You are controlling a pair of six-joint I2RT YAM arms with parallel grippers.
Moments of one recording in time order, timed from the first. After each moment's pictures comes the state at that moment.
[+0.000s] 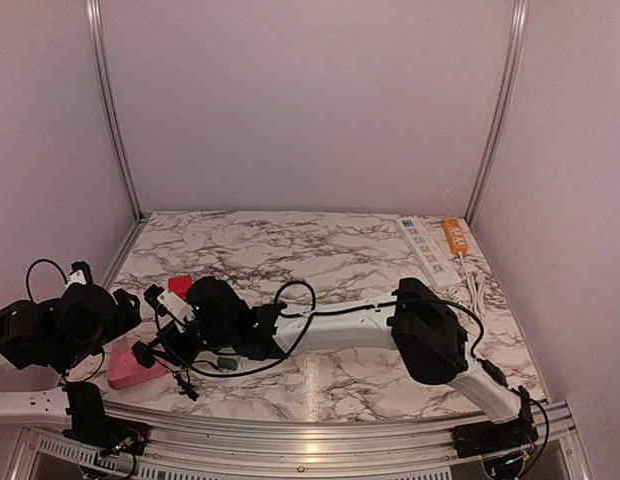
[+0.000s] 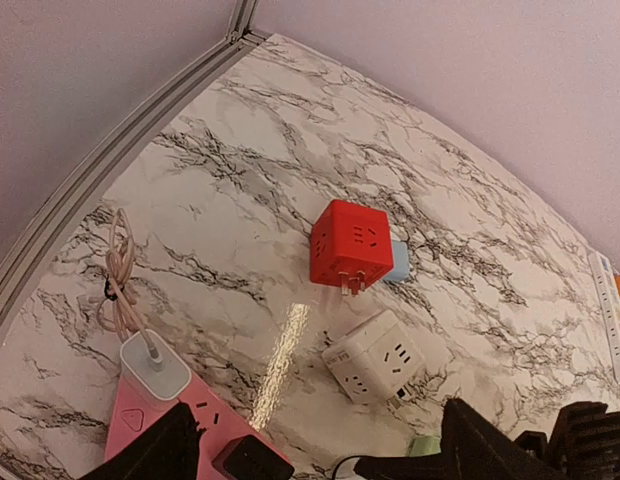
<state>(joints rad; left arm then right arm) -0.98 0.57 0.64 -0.99 -0.80 -1.19 1.27 2.44 1.97 0.10 -0.27 0.27</state>
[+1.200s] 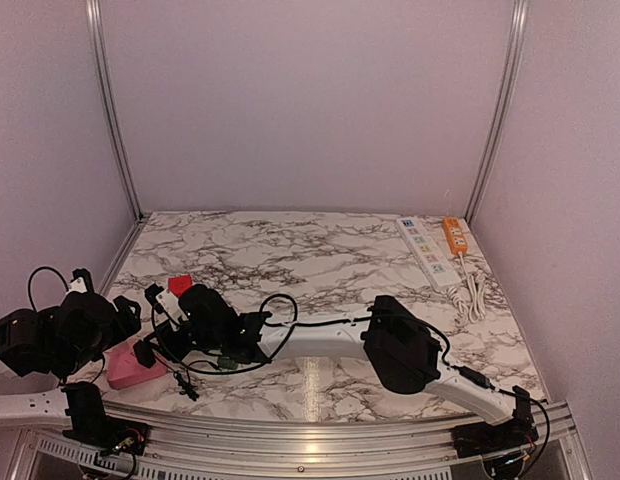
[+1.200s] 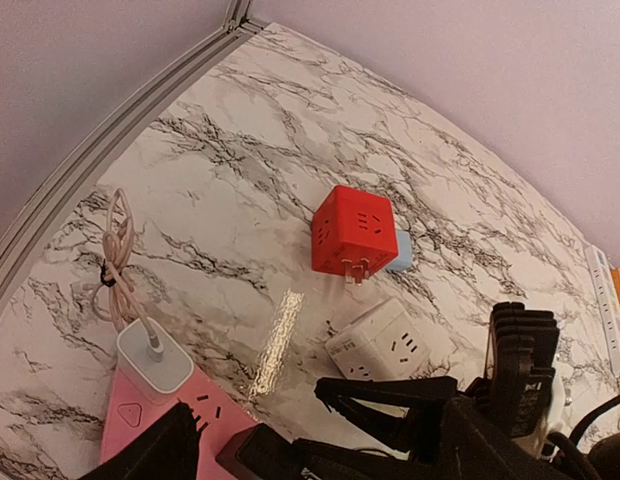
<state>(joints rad) -0.98 0.49 0.58 -0.97 -0.78 -1.19 1.26 2.69 2.26 0.10 -0.17 0.33</state>
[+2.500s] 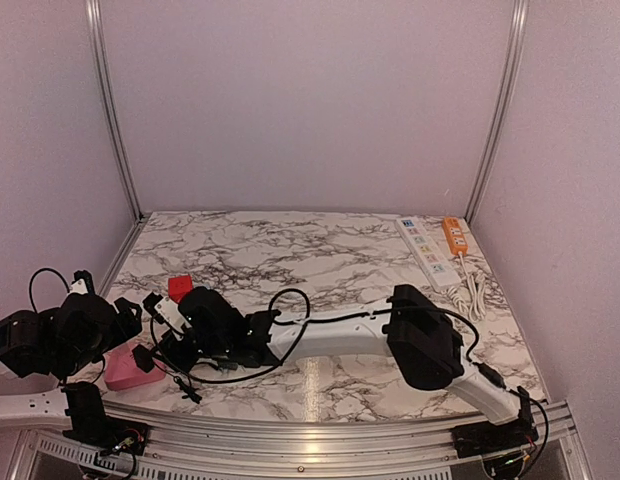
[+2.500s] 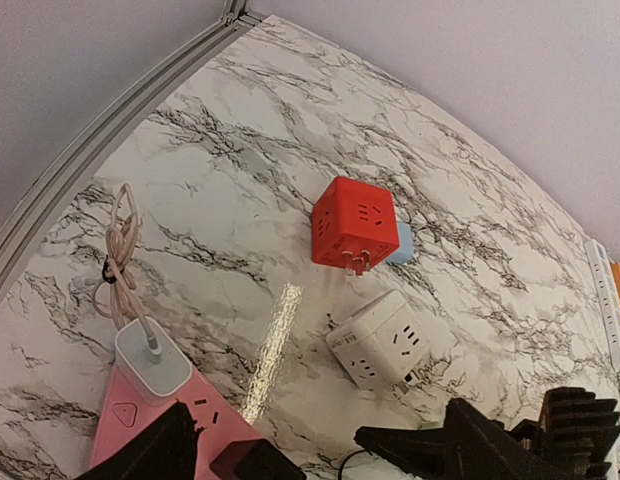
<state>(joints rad) -0.98 0.48 0.57 -0.97 -0.77 -1.19 1.30 2.53 2.08 0.03 -0.12 0.24</state>
